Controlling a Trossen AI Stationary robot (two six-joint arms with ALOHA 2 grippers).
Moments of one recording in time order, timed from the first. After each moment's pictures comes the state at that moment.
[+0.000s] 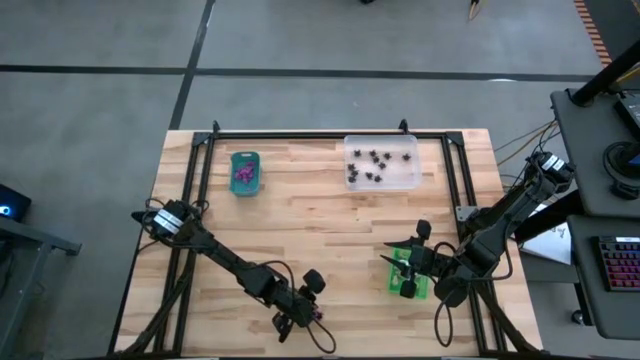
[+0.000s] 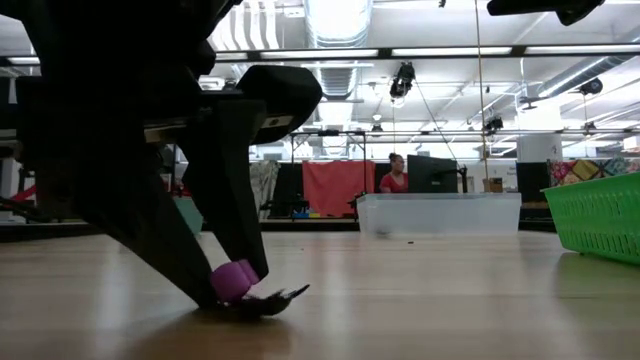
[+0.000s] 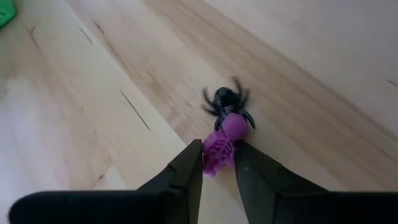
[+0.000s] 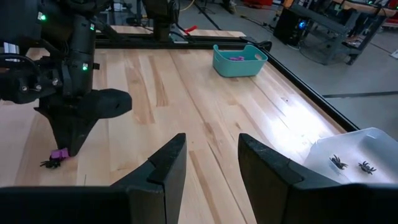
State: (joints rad) left arm -0.56 2.00 1.17 -0.10 -0.15 0.30; right arm 0.79 1.26 0.83 -0.30 1.01 0.52
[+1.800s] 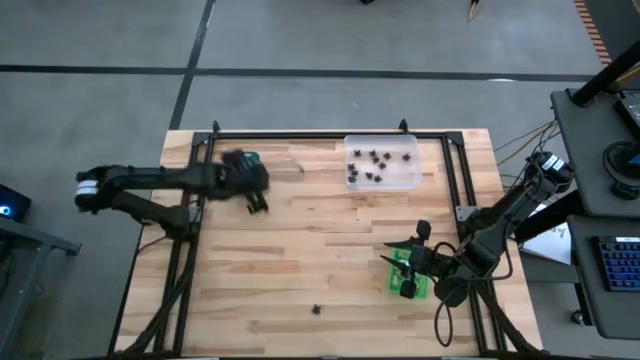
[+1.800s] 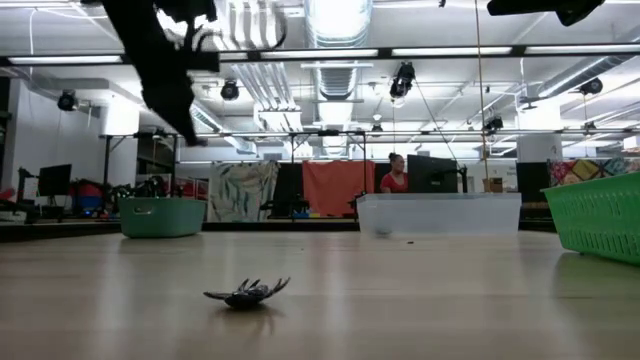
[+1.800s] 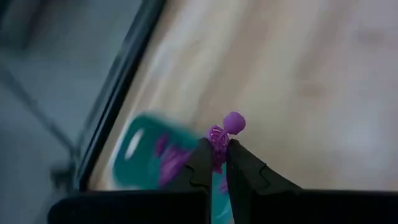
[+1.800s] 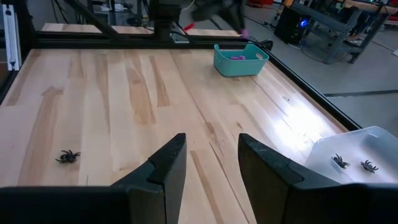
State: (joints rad) left arm 0.12 1.21 0.93 -0.86 -0.54 -0.12; right arm 0.79 1.26 0.83 -0.30 1.01 0.52
